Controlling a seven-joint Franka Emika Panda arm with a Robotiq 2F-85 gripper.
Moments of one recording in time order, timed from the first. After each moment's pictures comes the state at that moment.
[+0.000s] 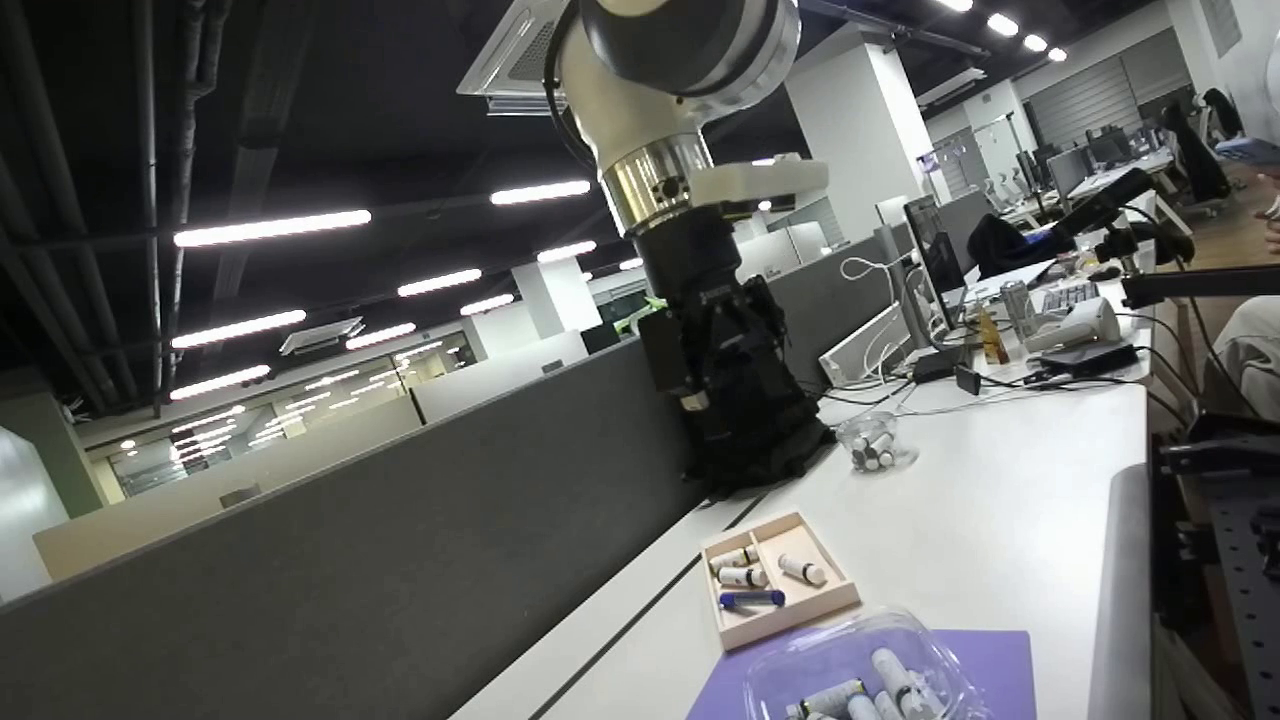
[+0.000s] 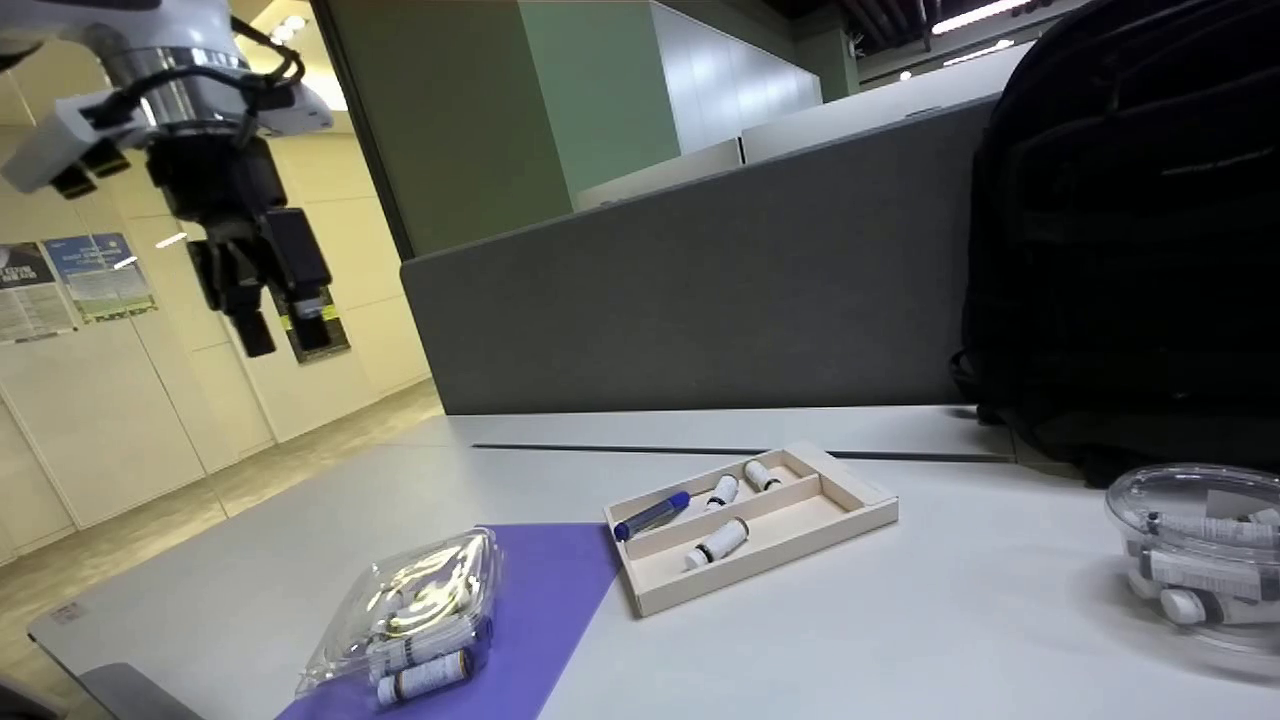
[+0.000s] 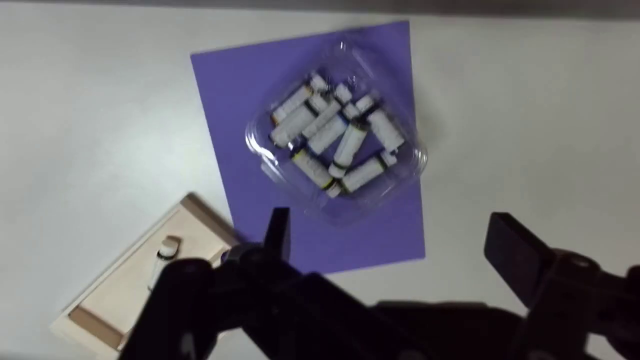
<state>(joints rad) 0.10 -0.41 0.21 -2.53 0.14 2.15 0.23</state>
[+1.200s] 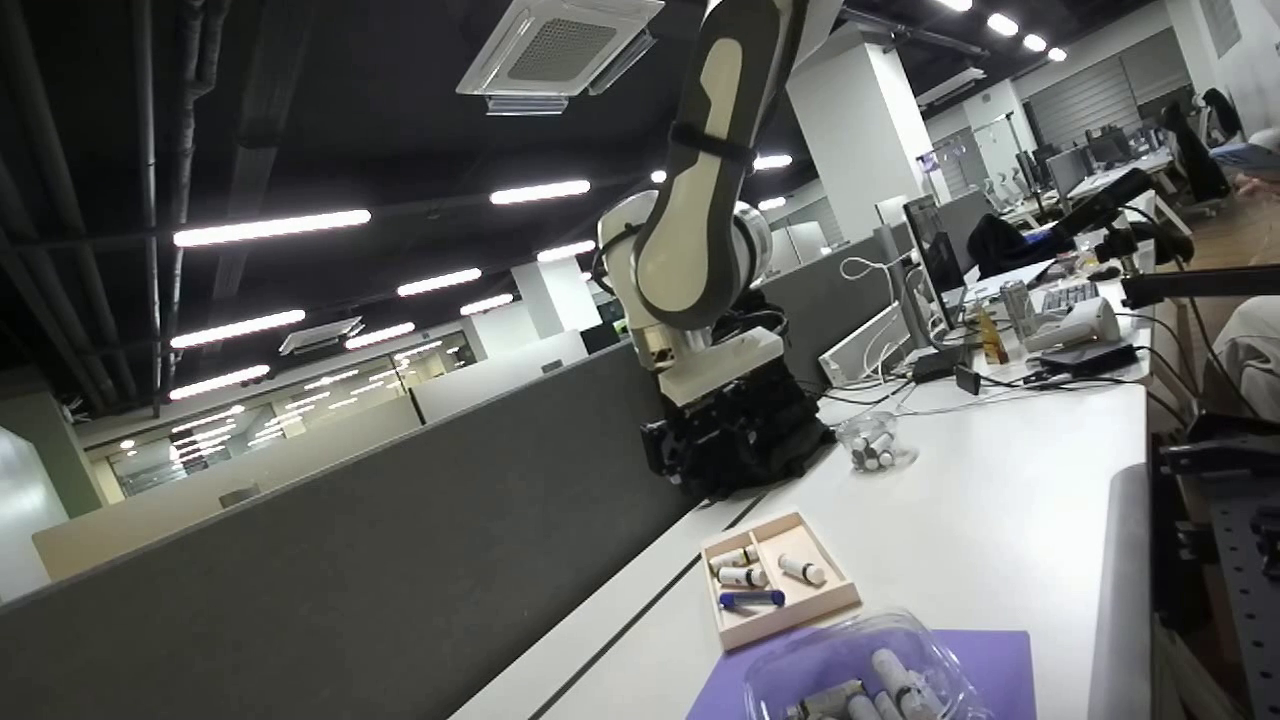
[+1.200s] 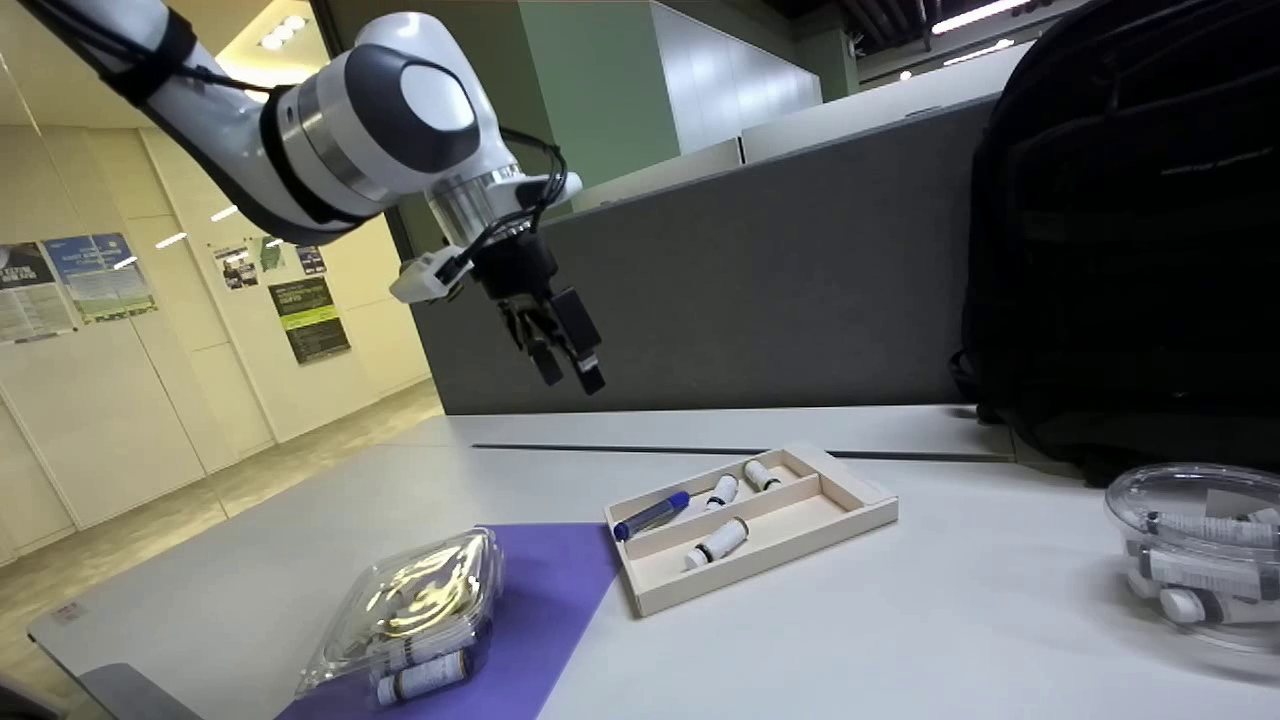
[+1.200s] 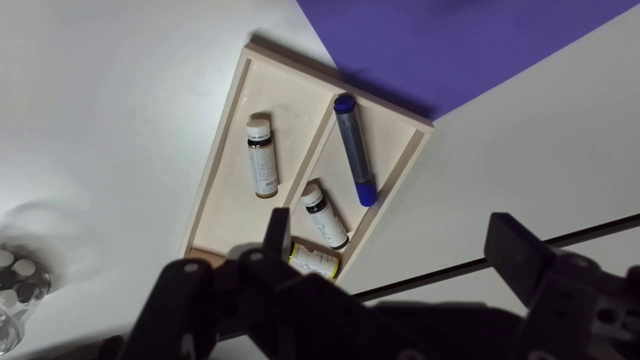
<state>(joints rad) -0.06 0.14 0.09 -2.29 -0.20 2.61 0.62</state>
